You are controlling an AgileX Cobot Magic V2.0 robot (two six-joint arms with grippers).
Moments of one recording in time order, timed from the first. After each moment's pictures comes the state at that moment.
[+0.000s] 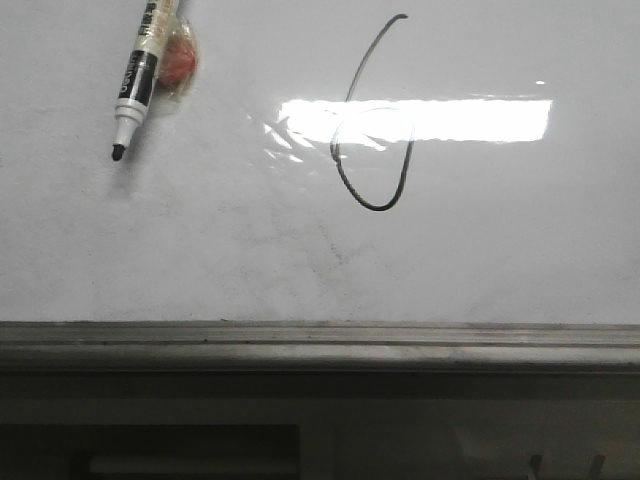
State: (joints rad) left arm -0.12 0.00 -0.01 0.00 0.00 0.00; right arm 0.03 -0.01 -0.18 1.10 0.46 -1.10
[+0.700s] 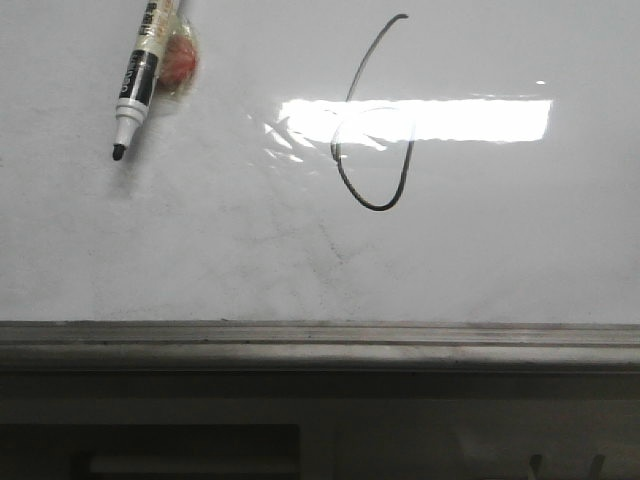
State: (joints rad) left arm -0.06 0.00 -0.01 0.00 0.02 -0.01; right arm 0.03 -0.01 -0.18 1.10 0.46 -1.10
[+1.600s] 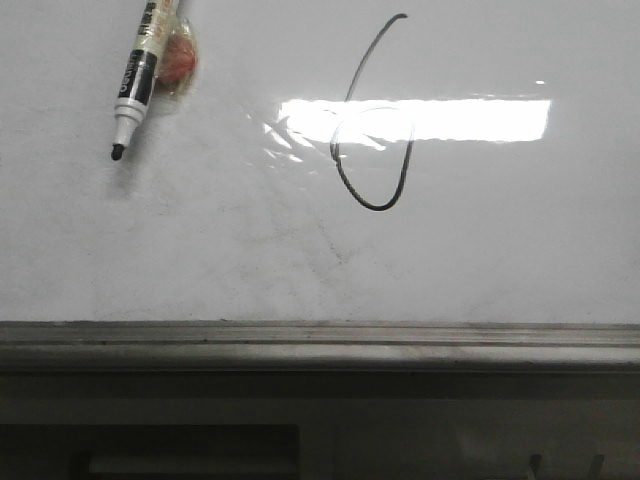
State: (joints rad) left arm -0.06 0.00 -0.01 0.00 0.02 -0.01; right arm 0.03 -0.01 -0.18 0.66 0.43 -0.80
